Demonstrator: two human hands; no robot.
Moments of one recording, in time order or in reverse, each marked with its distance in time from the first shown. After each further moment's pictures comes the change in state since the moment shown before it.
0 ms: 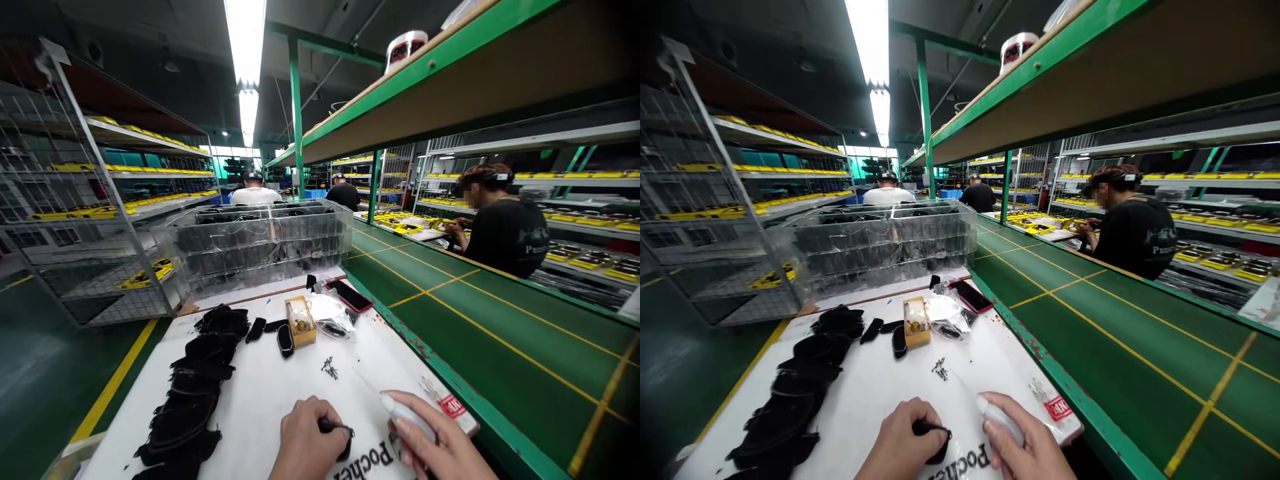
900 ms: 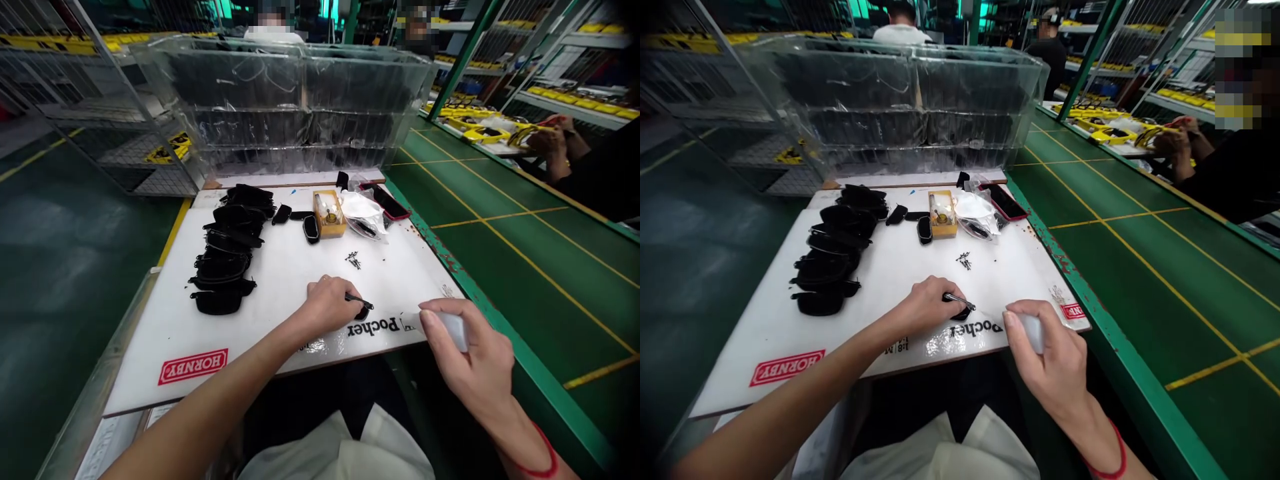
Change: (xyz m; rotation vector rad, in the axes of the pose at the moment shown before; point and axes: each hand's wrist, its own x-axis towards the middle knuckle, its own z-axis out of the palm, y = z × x) left_hand 0.000 0.007 -0.016 0.087 -0.218 0.040; right_hand -0.013 -0.011 0.008 -0.776 0.423 -0.767
